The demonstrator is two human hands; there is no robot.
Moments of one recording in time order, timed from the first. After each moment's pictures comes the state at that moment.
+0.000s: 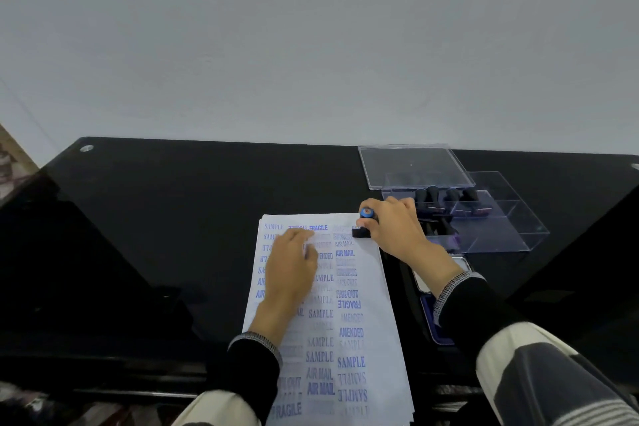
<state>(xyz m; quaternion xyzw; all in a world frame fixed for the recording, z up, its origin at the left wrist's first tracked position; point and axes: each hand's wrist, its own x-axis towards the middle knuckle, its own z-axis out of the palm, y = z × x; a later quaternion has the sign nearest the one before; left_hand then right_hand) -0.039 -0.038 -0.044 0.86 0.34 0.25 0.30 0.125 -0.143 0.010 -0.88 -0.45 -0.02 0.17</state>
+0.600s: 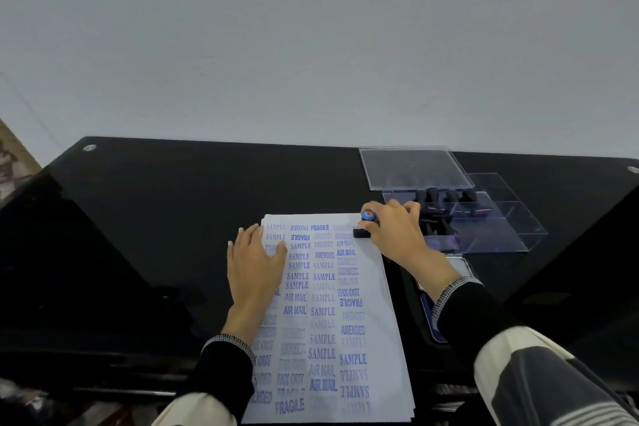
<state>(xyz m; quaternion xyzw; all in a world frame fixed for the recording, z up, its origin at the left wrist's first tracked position) -0.070 0.001 -0.056 0.83 0.46 0.24 0.22 0.115 -0.146 0.007 -0.89 -0.43 -0.05 0.15</state>
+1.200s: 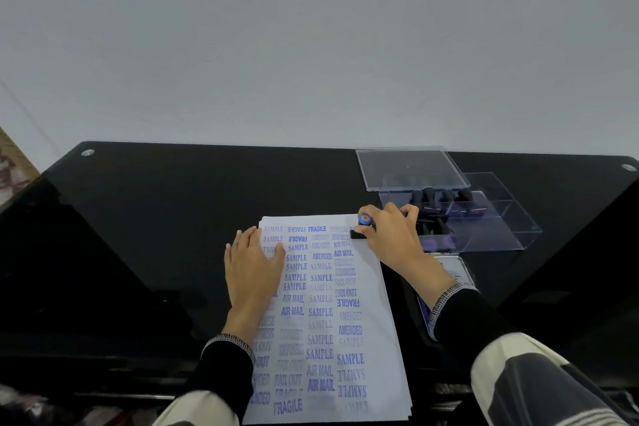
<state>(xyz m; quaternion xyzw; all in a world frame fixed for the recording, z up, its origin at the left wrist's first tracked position) -0.069 0.001 -0.060 0.84 0.46 0.23 0.20 0.108 -0.151 0.004 -0.89 -0.43 -0.07 0.14</state>
